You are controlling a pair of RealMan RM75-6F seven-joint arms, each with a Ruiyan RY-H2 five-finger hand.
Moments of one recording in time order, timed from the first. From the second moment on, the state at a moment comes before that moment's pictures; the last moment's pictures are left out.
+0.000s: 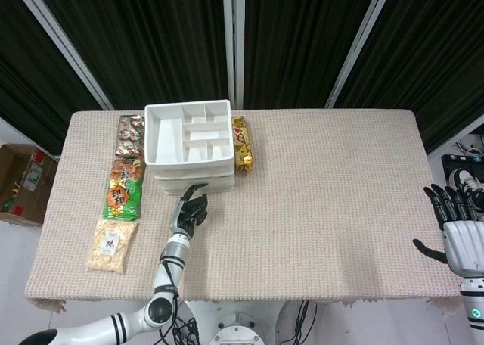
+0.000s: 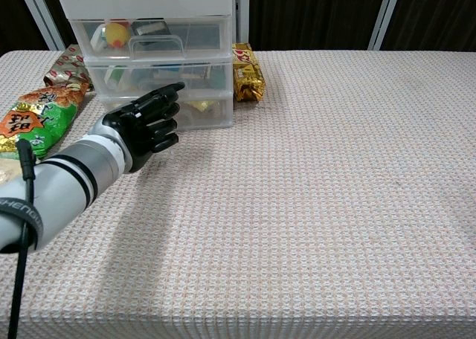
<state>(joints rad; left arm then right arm) -0.45 -2.05 -0.51 -1.45 0.94 0.95 -0.79 0.09 -1.05 0.07 -1.62 -1.53 1.51 0.00</state>
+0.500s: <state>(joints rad) -0.36 -2.00 -0.43 -1.57 1.00 1.00 -0.79 0.09 -1.05 0.07 -1.62 -1.55 1.51 0.00</state>
